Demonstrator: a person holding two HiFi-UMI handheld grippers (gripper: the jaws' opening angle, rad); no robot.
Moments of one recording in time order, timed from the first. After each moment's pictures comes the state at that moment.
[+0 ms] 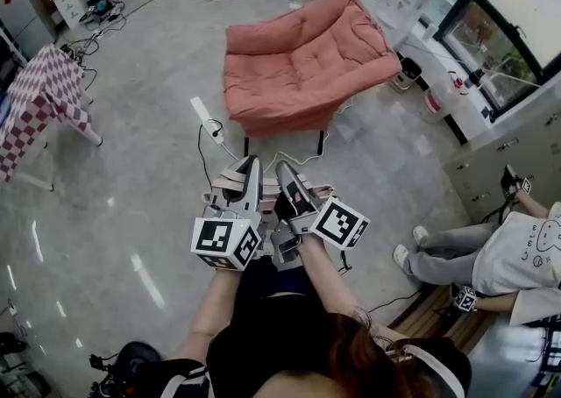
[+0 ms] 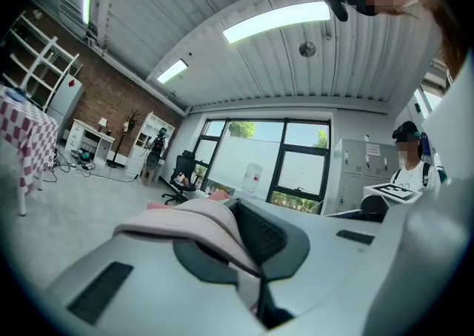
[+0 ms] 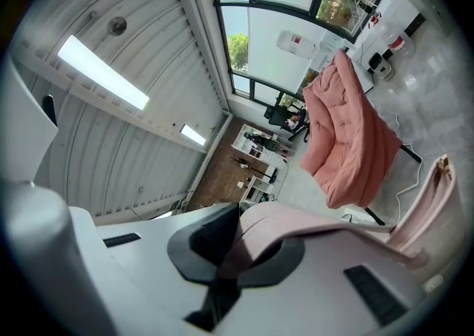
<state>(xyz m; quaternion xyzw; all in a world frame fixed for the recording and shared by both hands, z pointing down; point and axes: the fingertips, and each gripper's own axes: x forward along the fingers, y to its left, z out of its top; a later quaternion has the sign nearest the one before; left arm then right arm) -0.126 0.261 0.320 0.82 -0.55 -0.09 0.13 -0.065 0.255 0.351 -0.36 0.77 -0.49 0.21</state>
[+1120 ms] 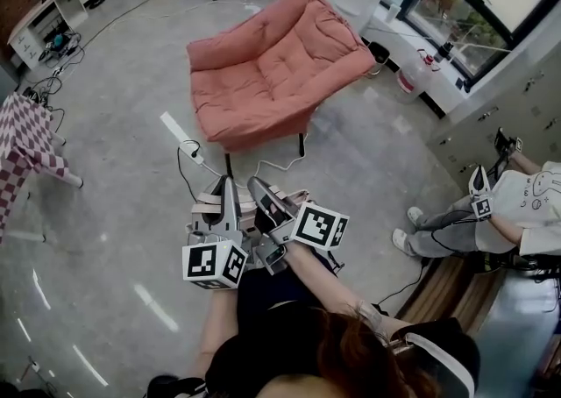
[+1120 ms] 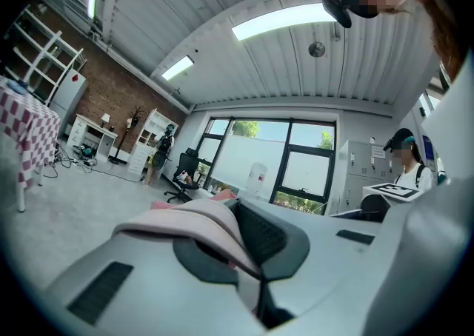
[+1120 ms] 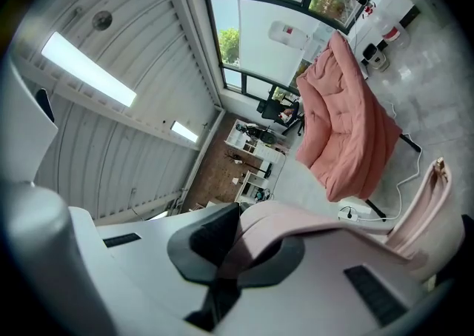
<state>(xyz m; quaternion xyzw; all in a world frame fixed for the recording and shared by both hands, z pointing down) -0.180 0.196 0.345 0.82 -0.55 -0.09 0.14 -0.124 0.192 0.372 -0.35 0.76 -0.51 0.21</state>
